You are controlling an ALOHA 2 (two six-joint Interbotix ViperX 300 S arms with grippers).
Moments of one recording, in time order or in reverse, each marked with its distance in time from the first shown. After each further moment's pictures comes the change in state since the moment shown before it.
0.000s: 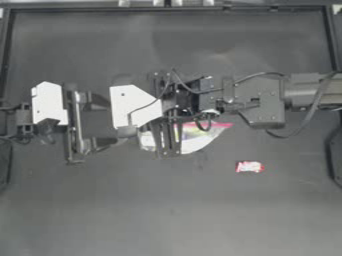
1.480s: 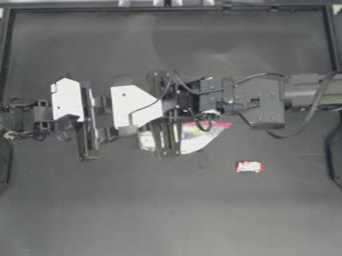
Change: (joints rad) left arm 0.014 0.092 -0.069 0.002 0.000 0.000; right arm 0.000 -0.002 0.011 0.000 -0.023 0.000
